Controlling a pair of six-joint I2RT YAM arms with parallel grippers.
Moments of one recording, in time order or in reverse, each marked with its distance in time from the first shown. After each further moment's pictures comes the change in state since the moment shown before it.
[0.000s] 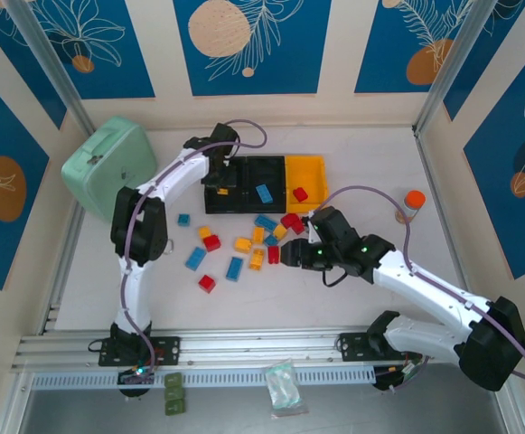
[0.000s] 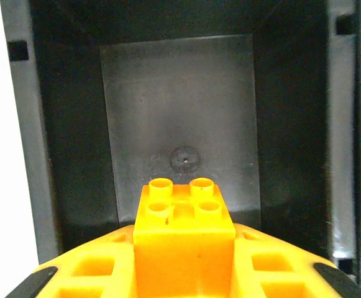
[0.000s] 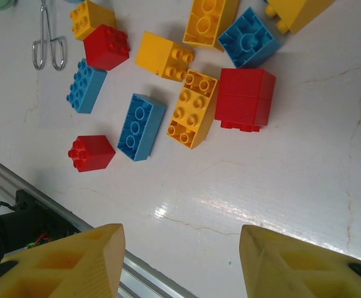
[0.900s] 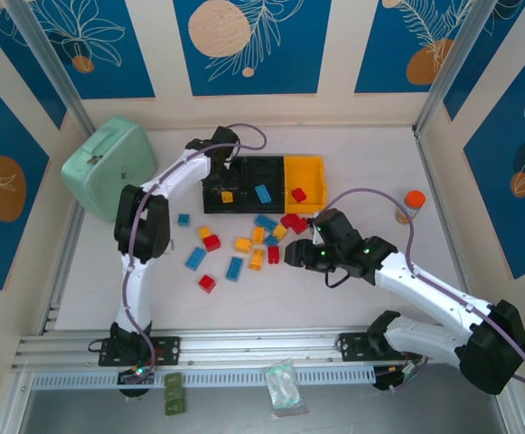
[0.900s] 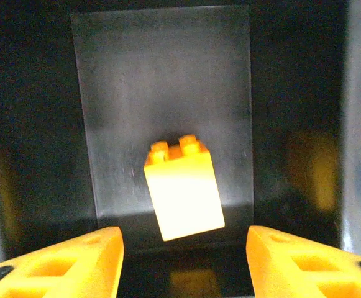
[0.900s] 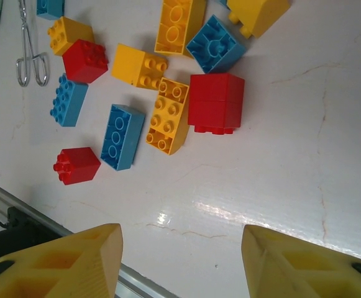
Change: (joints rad) left arm 0.005 -0.011 -0.033 0.003 0.063 -0.008; right arm -0.024 -0.015 -0.024 -0.030 0.034 0.026
